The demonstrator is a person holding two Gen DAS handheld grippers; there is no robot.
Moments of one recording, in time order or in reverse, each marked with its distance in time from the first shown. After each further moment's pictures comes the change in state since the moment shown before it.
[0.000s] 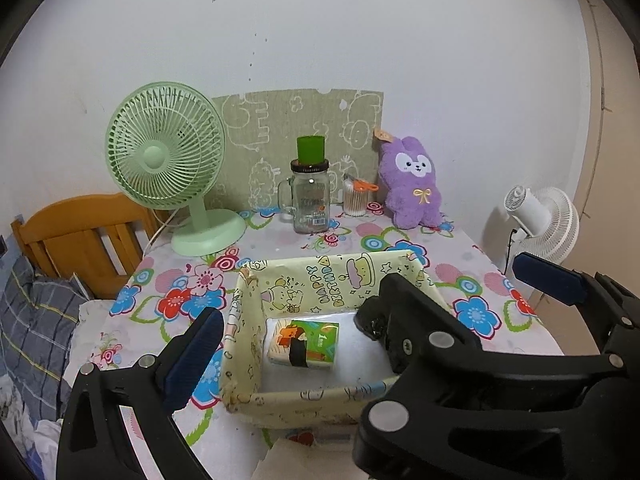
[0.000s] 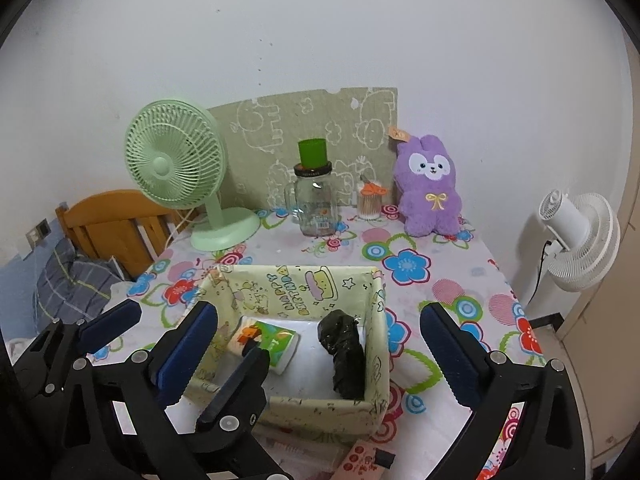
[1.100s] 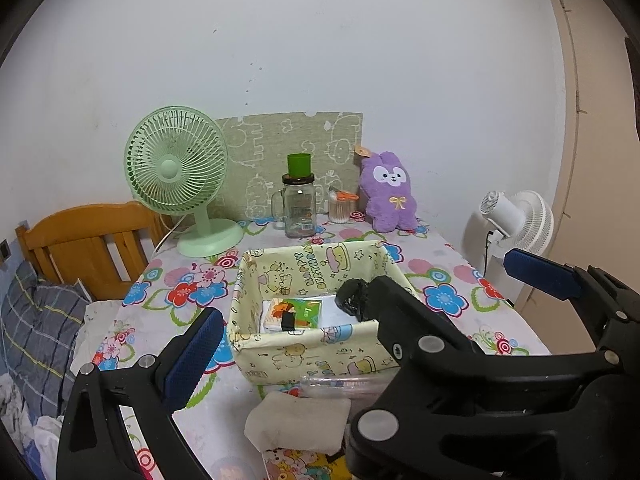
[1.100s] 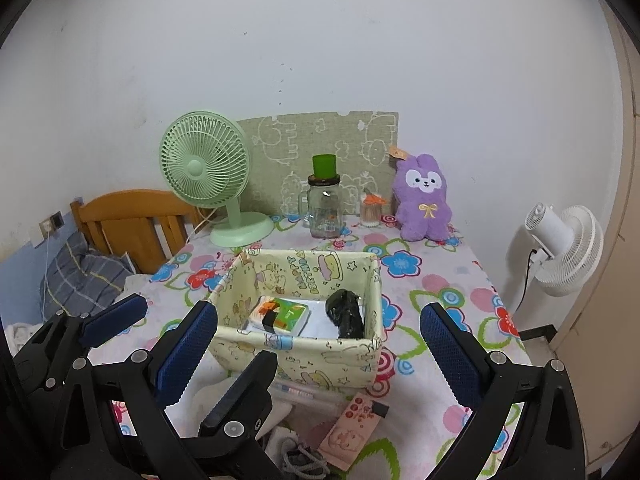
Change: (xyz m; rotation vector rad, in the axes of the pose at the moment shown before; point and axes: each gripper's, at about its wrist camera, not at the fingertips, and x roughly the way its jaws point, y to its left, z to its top) left arm -0.066 -0.010 -0.036 0.020 -0.074 -0.037; right arm -0.077 0.012 -0.035 -0.037 -0.067 0.002
